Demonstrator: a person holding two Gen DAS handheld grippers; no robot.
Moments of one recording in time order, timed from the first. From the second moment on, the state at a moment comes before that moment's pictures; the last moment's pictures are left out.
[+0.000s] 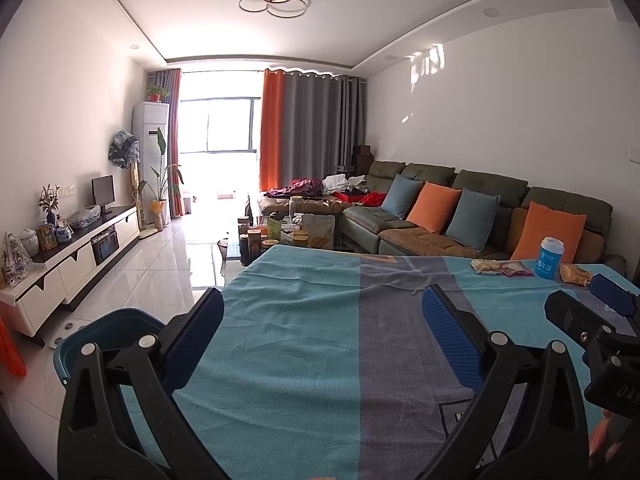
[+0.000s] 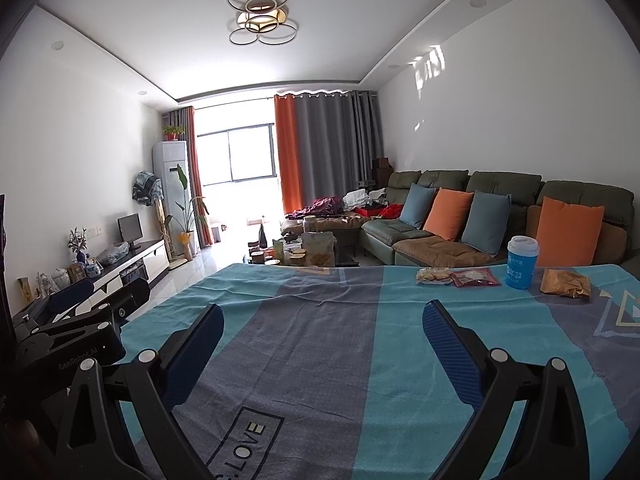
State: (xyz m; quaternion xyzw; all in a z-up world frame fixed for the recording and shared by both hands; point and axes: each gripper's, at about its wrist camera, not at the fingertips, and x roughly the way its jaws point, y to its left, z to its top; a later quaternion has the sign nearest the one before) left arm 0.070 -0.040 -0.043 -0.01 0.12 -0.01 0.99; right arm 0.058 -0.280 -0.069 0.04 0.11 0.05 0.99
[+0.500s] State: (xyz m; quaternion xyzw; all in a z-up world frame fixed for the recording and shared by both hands) left arm 0.071 -0.041 -0.042 -0.01 0.12 -0.01 0.99; right arm 0.057 -0.283 -0.067 0.04 0.11 0.05 0.99
